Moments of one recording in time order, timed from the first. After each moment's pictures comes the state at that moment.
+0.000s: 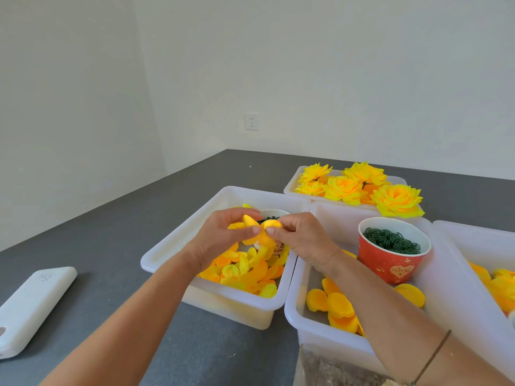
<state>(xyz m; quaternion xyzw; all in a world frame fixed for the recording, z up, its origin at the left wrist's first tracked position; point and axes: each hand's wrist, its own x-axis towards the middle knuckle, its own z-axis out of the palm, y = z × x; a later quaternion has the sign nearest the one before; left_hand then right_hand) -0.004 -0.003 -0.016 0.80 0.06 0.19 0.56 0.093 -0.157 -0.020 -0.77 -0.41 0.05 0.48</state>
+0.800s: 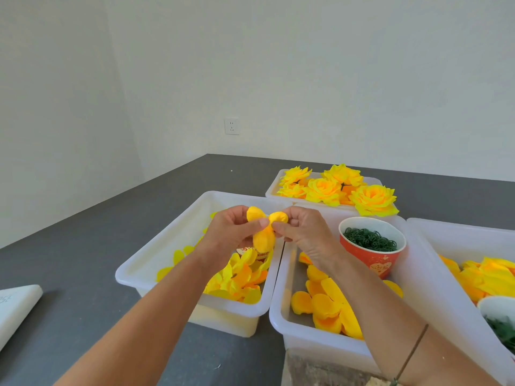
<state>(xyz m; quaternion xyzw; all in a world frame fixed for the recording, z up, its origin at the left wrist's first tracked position) 0.025 -0.038 -0.012 0.69 0.04 0.18 0.70 0.107 -0.178 -0.018 -0.71 -0.32 0.08 0.62</state>
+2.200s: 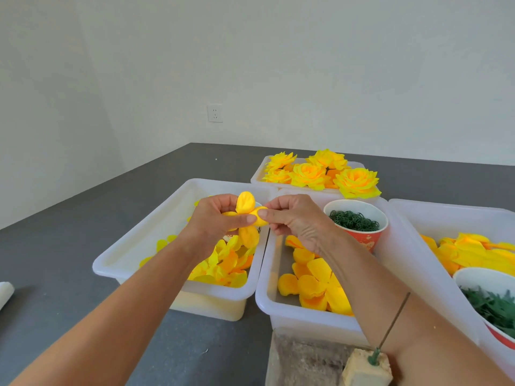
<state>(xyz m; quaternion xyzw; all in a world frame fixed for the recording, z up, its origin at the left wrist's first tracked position) 0.022 -0.040 -0.014 0.74 0.06 0.17 0.65 0.101 -0.190 -0.010 -0.69 -0.27 0.17 0.64</state>
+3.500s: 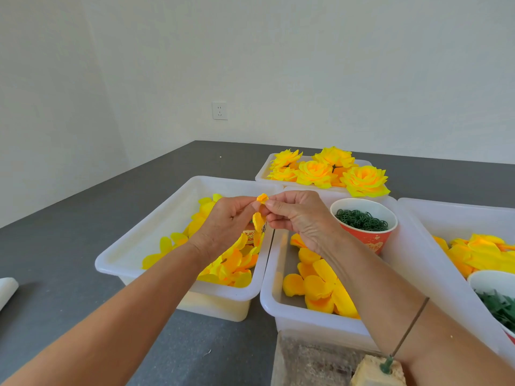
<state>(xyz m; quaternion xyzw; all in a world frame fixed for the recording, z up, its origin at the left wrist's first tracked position) 0.025 -0.050 -0.020 0.83 -0.04 0.23 0.51 0.096 -0.184 -0.009 -0.65 -0.24 0.17 0.70</state>
